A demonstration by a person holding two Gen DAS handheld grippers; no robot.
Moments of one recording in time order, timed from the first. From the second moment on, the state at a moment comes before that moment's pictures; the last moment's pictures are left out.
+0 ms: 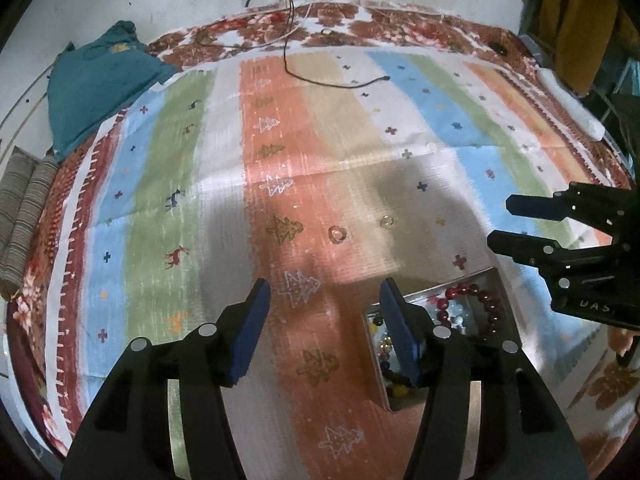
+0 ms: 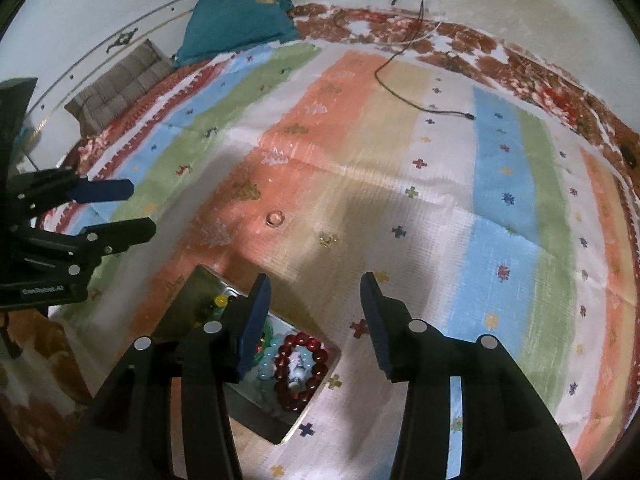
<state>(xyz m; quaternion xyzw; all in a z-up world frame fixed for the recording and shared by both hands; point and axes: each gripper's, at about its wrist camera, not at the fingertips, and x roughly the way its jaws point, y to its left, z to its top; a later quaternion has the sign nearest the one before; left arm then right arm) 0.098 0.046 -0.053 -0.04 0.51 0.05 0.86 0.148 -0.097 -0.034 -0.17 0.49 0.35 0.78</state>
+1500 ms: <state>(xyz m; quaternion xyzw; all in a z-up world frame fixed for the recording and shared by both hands) 0.200 0.069 -0.135 -0.07 0.59 0.04 0.80 0.210 -0.039 -0.112 -0.22 0.53 0.37 0.73</state>
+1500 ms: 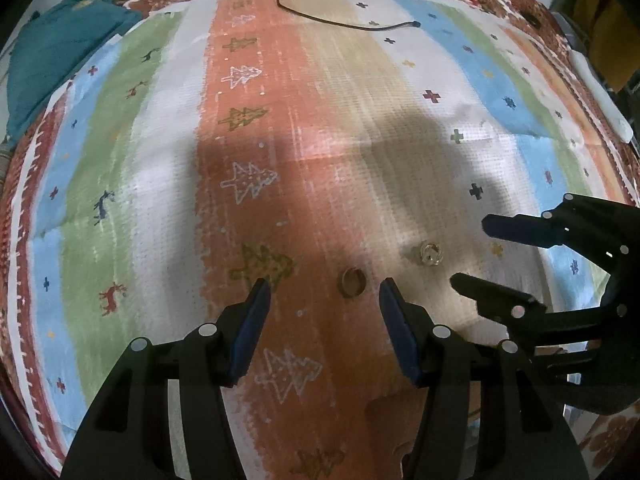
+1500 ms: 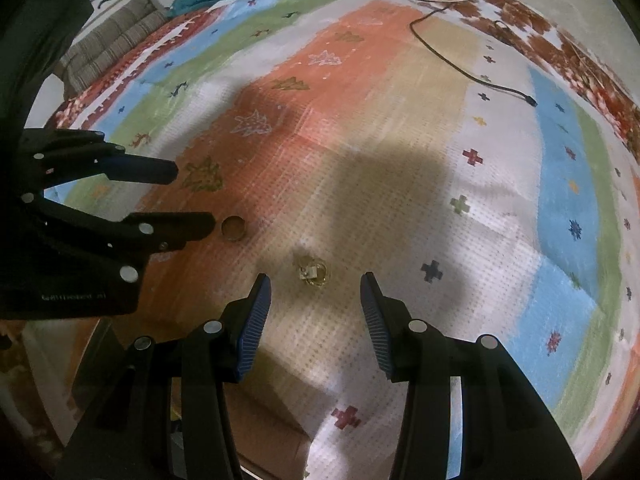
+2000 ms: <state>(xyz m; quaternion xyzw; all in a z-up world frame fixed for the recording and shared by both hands) 0.213 0.069 -0.155 -0.06 0.61 0.03 0.79 0.223 -0.025 -0.137 -0.24 0.55 0.37 0.71</state>
